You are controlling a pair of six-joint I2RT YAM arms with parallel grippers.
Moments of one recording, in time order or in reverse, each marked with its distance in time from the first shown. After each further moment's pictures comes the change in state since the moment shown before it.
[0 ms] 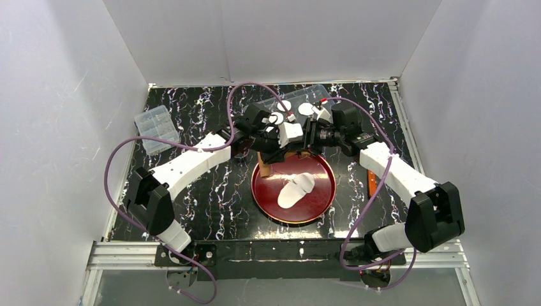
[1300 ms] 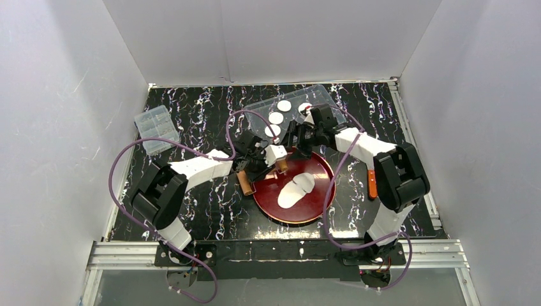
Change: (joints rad) left arm 0.052 0.051 -0.404 0.284 -0.200 -0.055; right arm 0.016 0.389 0.129 -0.024 0.094 -0.066
